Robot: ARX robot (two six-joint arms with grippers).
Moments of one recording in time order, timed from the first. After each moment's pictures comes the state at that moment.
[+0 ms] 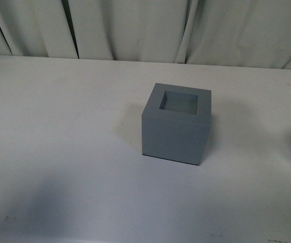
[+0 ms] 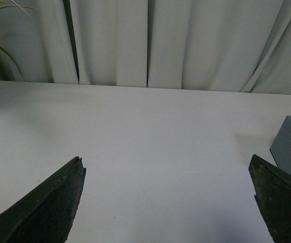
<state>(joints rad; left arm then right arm) 0.00 0.00 0.02 0.00 0.00 0.00 0.02 1.61 0.97 -0.42 0.08 0.23</state>
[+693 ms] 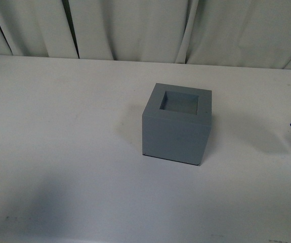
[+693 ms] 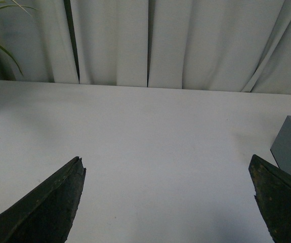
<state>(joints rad) 0.00 0.00 0.02 0.00 0.00 0.00 0.04 1.53 1.05 -0.46 -0.07 0.06</state>
